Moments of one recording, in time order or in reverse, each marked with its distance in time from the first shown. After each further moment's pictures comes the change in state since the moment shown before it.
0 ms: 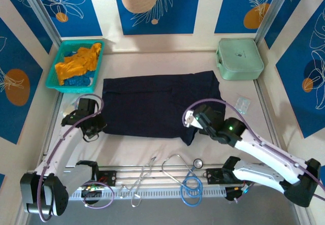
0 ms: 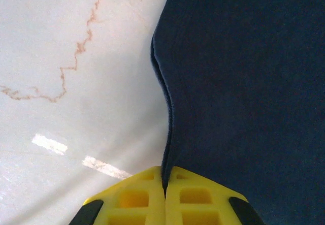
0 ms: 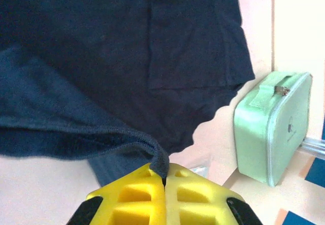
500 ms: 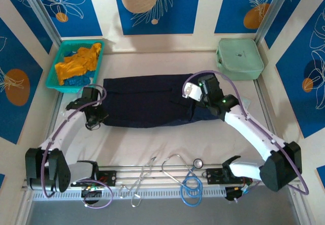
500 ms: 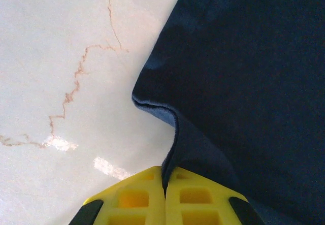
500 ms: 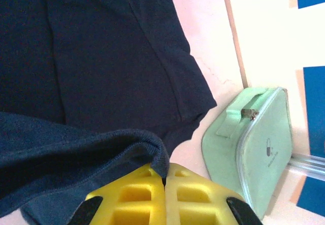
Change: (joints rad) left arm 0.009 0.238 0.138 0.048 -0.056 0.002; right arm -0.345 0.293 0.175 0.311 -0.257 -0.207
